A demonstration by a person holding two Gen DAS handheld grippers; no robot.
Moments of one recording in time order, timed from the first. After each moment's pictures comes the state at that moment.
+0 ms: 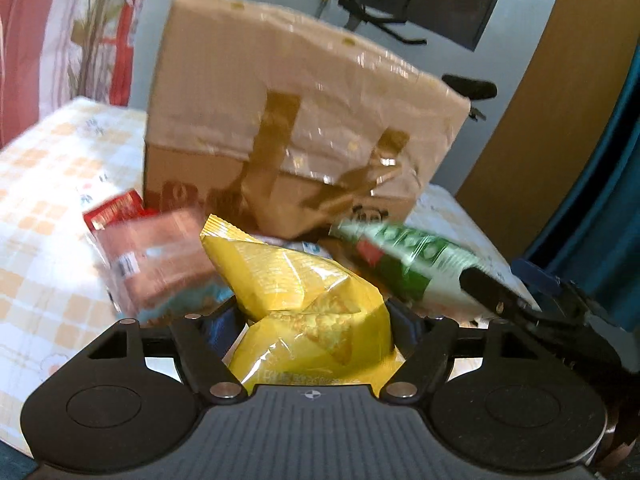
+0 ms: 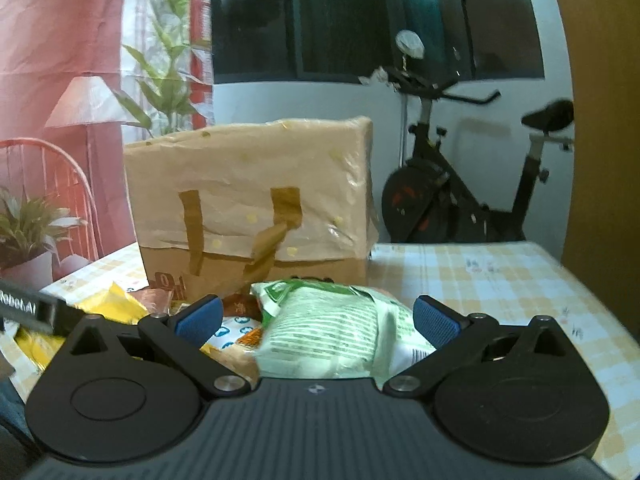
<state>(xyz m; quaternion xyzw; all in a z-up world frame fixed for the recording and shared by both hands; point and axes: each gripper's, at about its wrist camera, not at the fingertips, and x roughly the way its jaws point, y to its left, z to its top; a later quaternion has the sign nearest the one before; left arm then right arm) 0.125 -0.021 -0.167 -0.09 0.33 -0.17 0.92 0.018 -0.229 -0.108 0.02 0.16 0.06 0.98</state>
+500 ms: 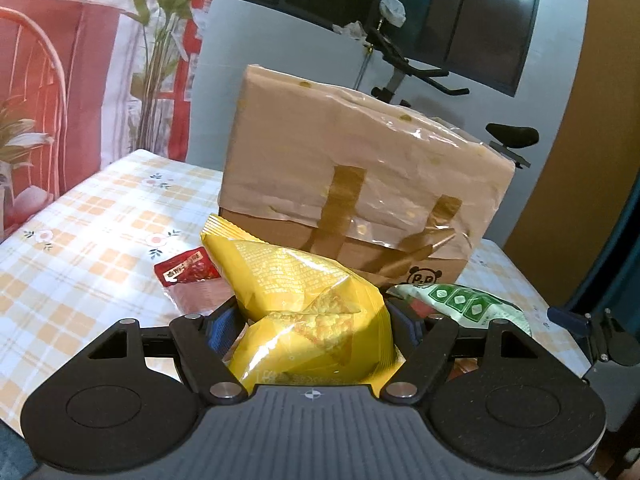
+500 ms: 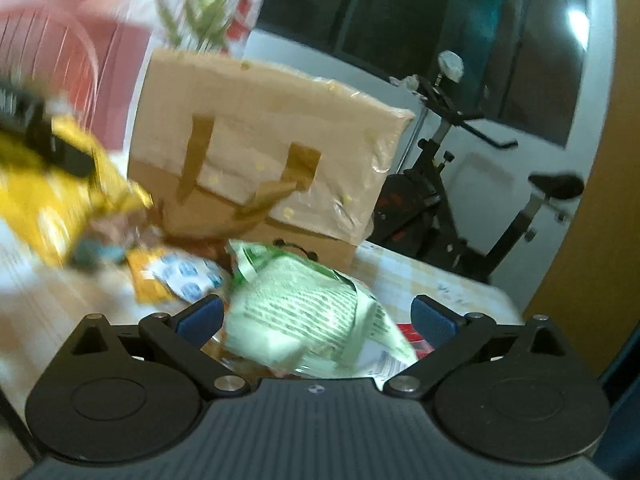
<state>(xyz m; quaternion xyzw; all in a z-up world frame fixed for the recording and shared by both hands) 0.118 -0.004 -0.146 -0.08 0.27 -0.09 0.96 0.035 -0.201 -0.130 -0.18 0.19 0.04 0.96</state>
